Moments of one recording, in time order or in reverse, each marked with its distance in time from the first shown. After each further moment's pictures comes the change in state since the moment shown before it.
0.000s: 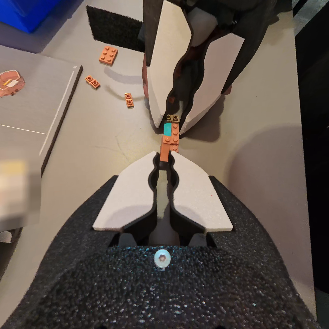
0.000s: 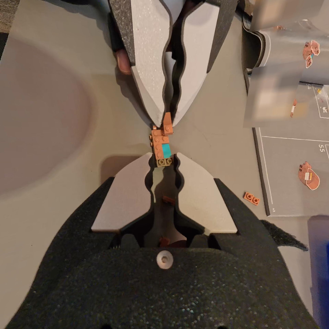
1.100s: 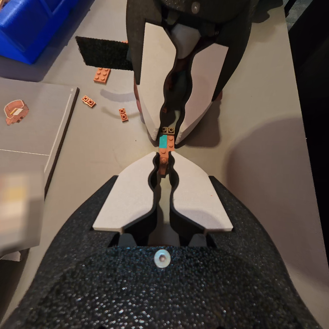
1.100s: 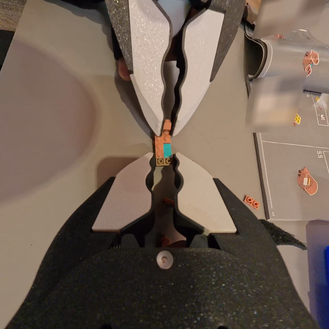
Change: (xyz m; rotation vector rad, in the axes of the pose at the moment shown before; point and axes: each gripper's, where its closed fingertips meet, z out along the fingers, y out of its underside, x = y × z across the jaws) left arm 0.005 -0.010 0.005 0.031 -0.009 0.102; right arm -0.003 -0.002 0.000 0.014 -0.003 -0.027
